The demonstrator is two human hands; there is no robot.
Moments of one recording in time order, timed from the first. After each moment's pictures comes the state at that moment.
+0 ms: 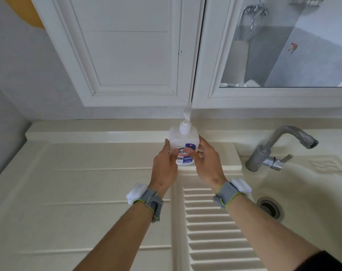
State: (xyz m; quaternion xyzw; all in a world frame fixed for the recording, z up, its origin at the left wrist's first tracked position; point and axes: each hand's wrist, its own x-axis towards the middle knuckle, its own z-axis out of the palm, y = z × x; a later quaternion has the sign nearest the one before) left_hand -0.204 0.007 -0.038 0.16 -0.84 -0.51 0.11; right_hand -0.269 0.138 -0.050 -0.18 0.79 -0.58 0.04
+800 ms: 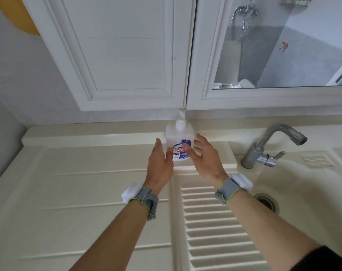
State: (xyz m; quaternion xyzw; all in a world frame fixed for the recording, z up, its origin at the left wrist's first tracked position) left_hand -0.206 0.002 -0.032 0.20 -0.84 -0.50 0.09; right_hand -0.271 0.146 -0.036 -0.13 0.82 -0.55 0.08
